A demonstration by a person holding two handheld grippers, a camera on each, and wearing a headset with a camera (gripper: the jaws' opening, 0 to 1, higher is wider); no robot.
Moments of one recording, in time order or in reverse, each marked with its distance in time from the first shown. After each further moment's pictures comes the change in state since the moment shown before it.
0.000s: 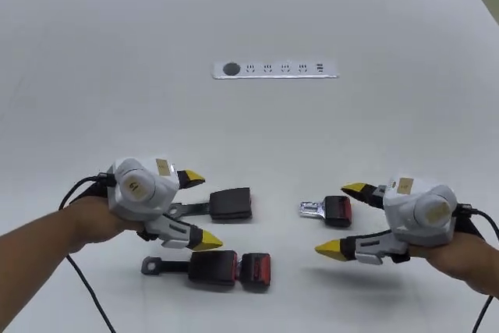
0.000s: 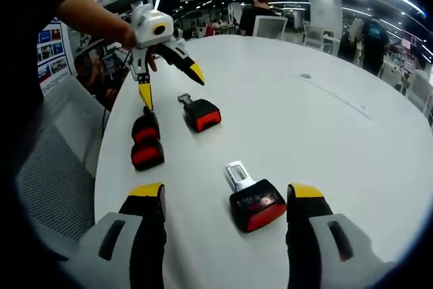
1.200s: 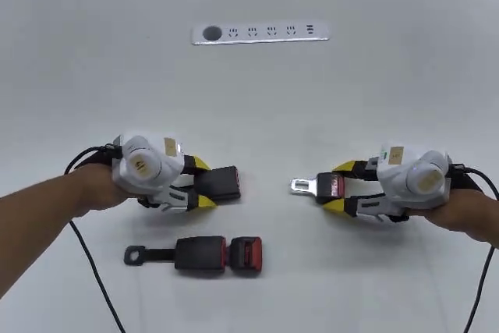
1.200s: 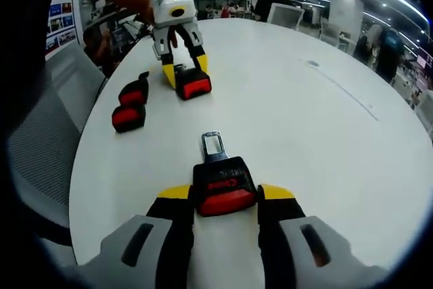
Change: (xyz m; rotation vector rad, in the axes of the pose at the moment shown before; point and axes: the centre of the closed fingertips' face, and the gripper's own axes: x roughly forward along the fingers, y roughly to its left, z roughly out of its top) left arm 0.042 0.022 -0.017 0.195 0.080 -0.111; right arm 0.014 -0.028 -0.032 -0.137 0.106 0.039
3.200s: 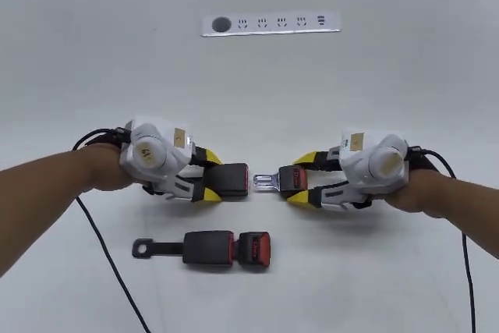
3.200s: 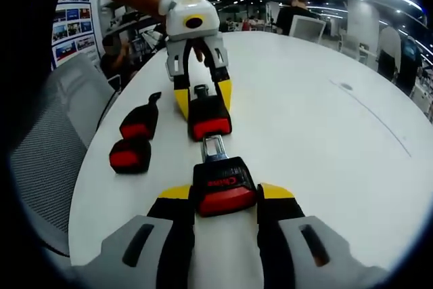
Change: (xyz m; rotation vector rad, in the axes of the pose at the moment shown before) left arm 0.003 -0.005 -0.003 0.068 0.011 -0.076; right arm 0.056 0.026 0.059 -0.044 -0.096 0.127
